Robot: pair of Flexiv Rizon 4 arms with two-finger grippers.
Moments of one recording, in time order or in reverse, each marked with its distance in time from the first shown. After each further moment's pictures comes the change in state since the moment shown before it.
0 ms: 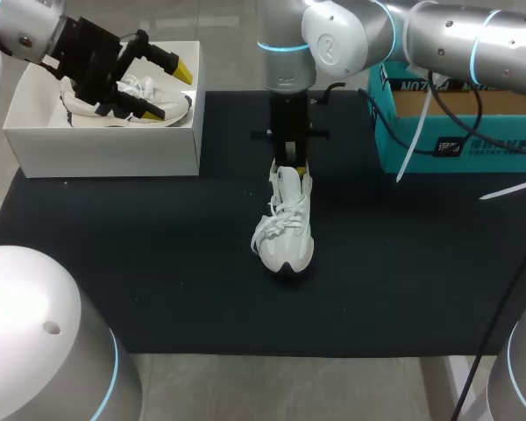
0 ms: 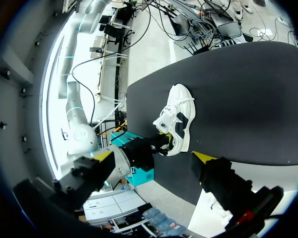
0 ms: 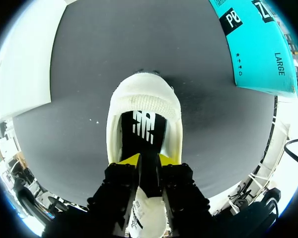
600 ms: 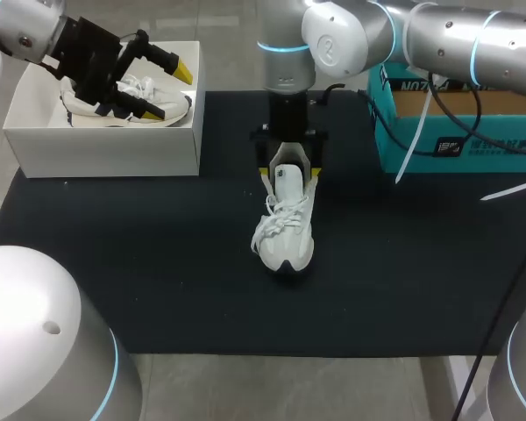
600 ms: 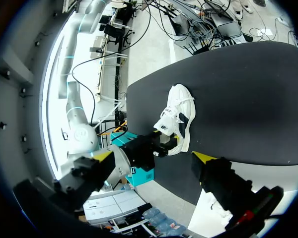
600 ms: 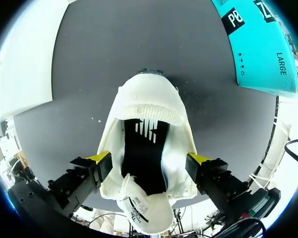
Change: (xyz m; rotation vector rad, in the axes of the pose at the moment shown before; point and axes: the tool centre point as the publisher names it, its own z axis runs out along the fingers) left arm 0.000 0.000 0.000 0.000 0.000 0.000; right arm 0.002 -0.002 0.001 0.006 0.008 -0.006
